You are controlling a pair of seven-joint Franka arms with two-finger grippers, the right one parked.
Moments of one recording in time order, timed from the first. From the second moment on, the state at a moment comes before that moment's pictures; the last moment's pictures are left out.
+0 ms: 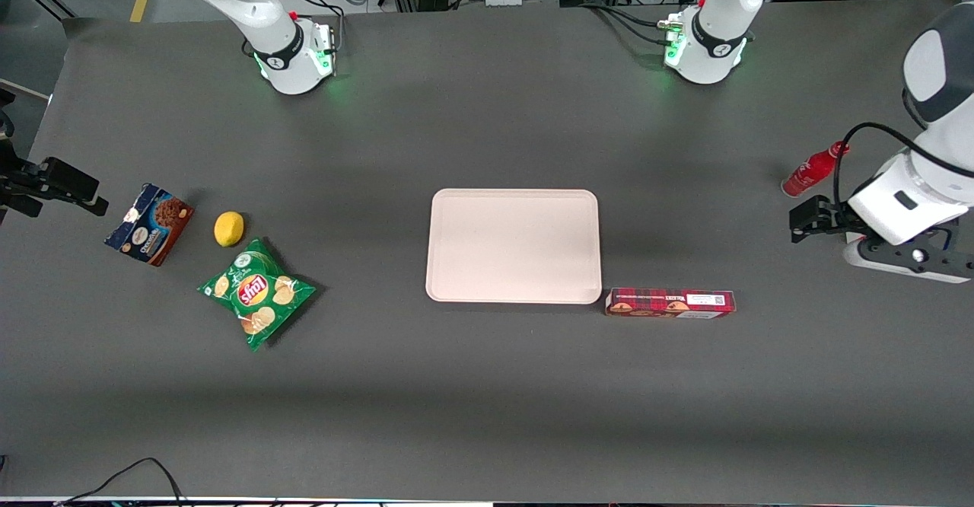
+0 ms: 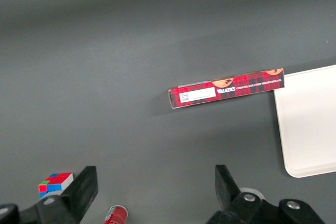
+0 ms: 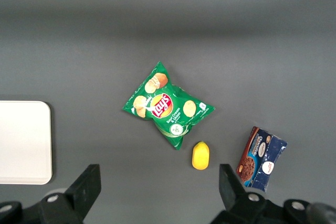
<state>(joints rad) 0.08 0.13 -0.17 -1.65 0.03 1.82 0.12</state>
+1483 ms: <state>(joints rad) 0.05 0.38 -0.31 -1.62 0.16 2.06 1.14</state>
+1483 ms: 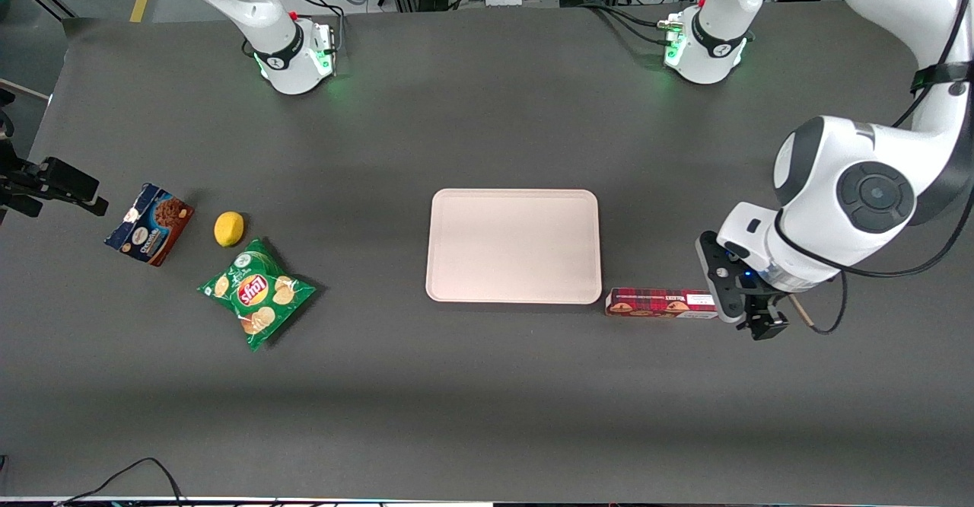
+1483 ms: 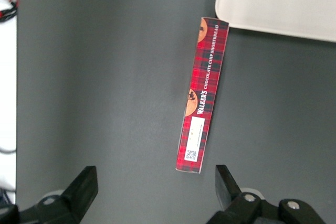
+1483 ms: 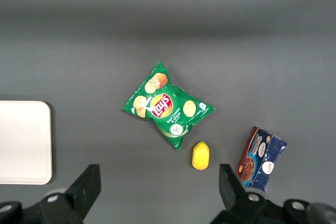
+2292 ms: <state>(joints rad) 0.05 0.43 -0.32 -1.84 0.16 2.29 1.20</state>
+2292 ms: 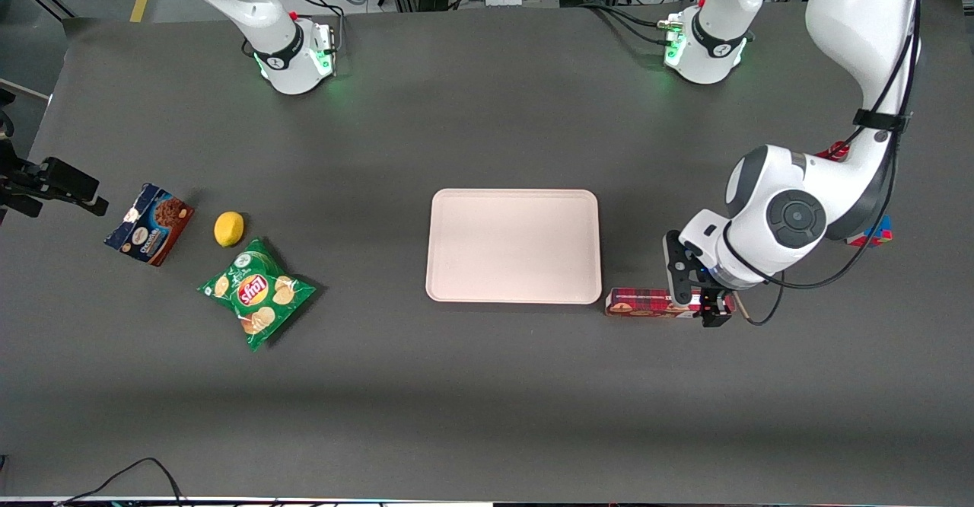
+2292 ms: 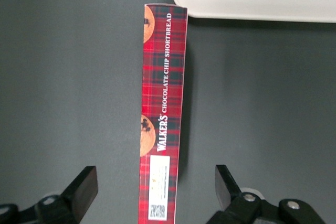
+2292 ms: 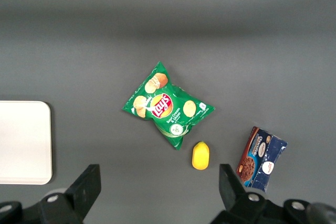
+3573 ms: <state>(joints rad) 0.04 0.56 -0.32 -1.88 0.19 2.49 1.14</state>
